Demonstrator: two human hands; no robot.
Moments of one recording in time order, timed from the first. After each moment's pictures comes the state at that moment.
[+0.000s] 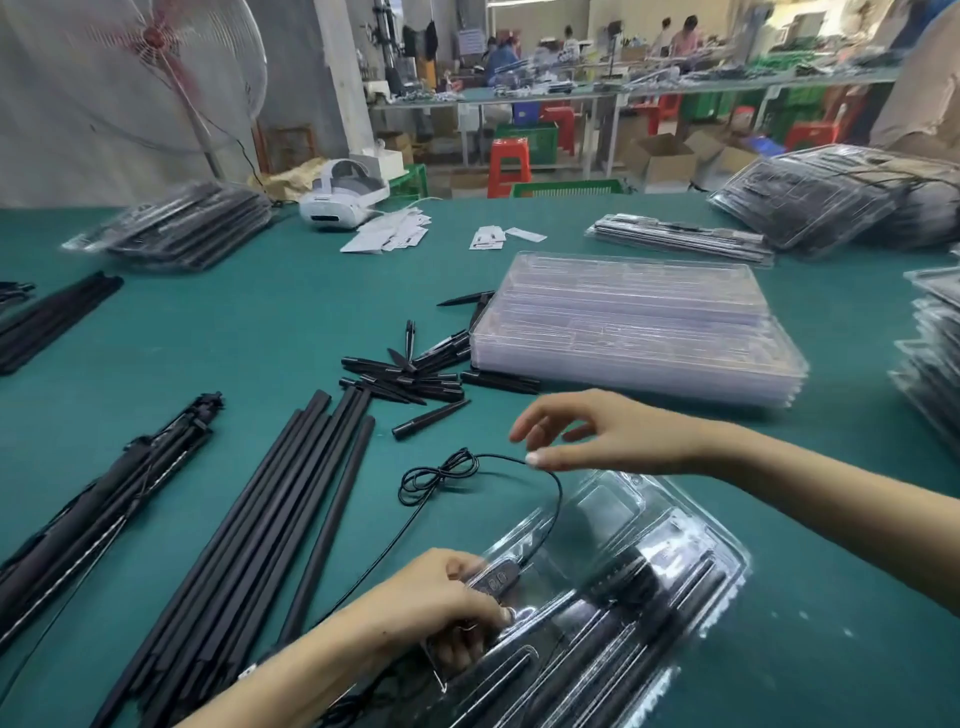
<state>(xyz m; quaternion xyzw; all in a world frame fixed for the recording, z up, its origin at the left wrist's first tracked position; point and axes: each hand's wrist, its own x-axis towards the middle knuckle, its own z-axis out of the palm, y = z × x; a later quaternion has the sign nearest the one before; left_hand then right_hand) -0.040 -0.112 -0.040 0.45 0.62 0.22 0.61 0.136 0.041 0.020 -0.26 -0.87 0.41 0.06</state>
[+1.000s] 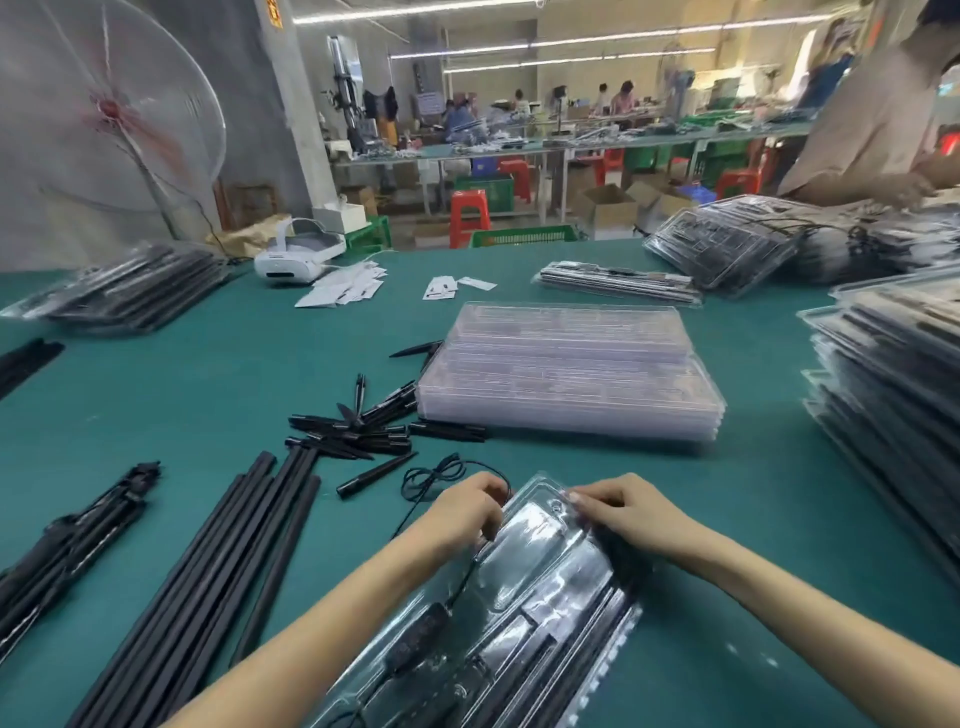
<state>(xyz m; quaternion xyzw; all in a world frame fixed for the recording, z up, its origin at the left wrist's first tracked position) 0.009 0.001 -0.021 0.52 0.68 0.25 0.46 0.211 0.064 -0.062 -0.45 -0.76 0.43 0.21</state>
